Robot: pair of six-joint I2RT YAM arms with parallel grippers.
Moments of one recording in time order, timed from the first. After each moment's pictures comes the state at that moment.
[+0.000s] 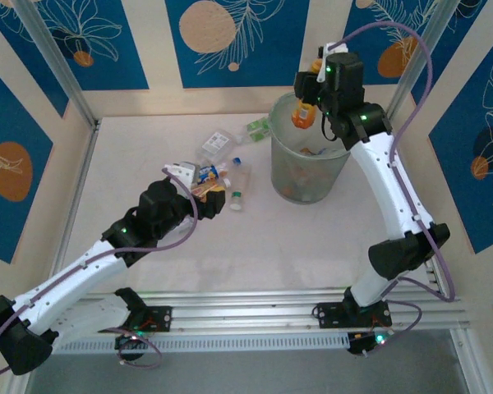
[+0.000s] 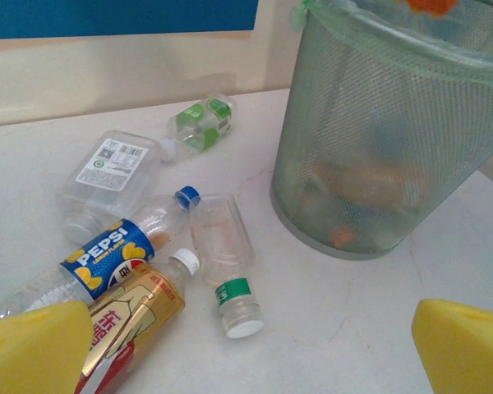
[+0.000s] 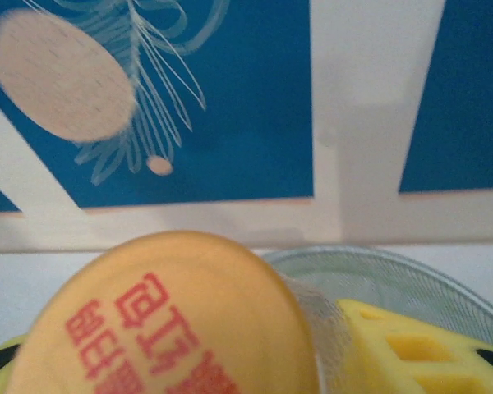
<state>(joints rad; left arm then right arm) -0.76 0.94 0.82 -0.23 -0.21 -0.26 0.35 1.63 1.96 -0.67 0.21 0.24</state>
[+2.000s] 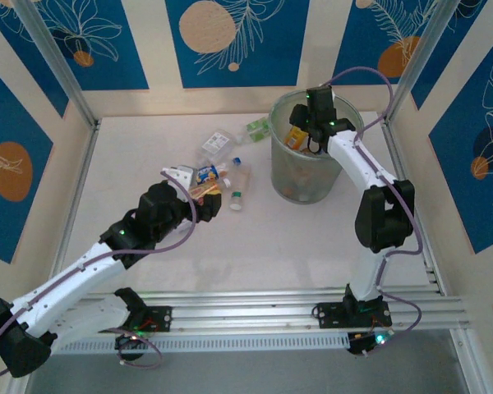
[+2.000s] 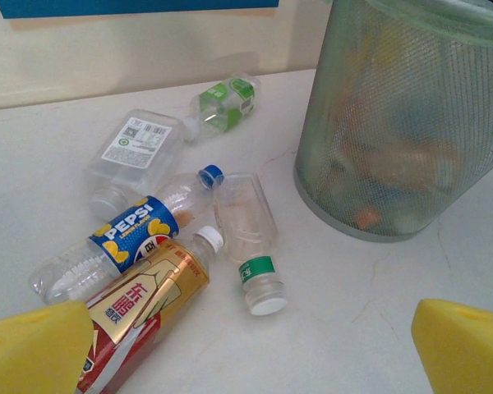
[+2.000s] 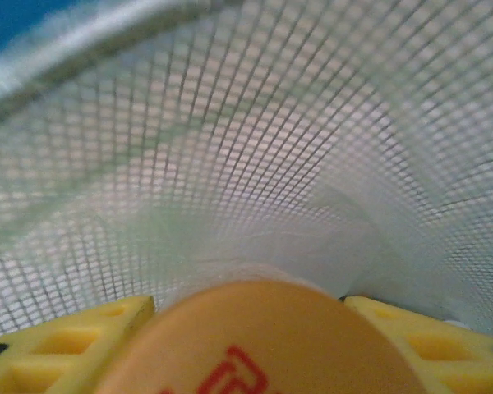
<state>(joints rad) -0.76 0.92 0.81 -0.29 -0.25 -0.26 0.25 1.86 1.68 -0.43 0.20 0.49</state>
